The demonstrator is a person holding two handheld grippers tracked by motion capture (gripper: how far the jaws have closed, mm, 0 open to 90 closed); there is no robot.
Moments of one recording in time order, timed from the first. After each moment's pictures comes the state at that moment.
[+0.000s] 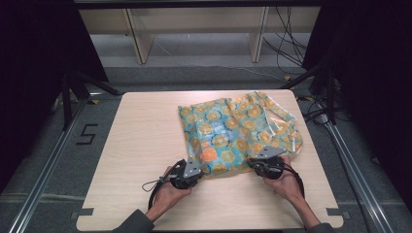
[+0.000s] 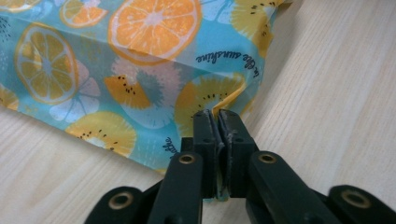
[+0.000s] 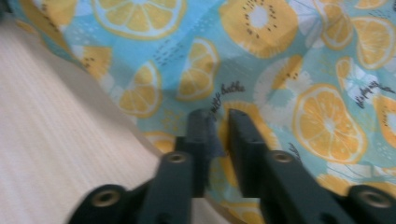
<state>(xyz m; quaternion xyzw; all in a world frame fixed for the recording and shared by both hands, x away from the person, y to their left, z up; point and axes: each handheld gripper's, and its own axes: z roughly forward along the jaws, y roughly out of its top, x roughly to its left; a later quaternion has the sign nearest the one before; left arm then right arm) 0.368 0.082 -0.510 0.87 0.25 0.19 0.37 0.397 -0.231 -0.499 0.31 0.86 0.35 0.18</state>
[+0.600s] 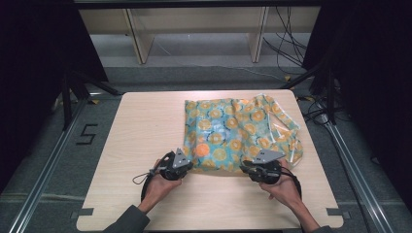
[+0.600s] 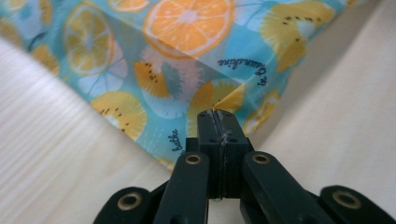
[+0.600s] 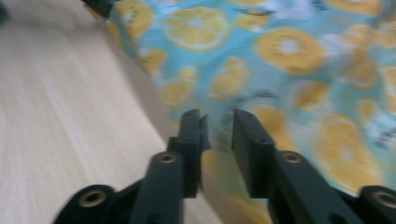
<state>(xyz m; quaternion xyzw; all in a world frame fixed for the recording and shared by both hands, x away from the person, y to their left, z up) 0.393 0.116 -0.506 0.86 0.29 0.21 0.36 0.378 -0.218 -0.481 0.28 0.86 0.39 0.17</state>
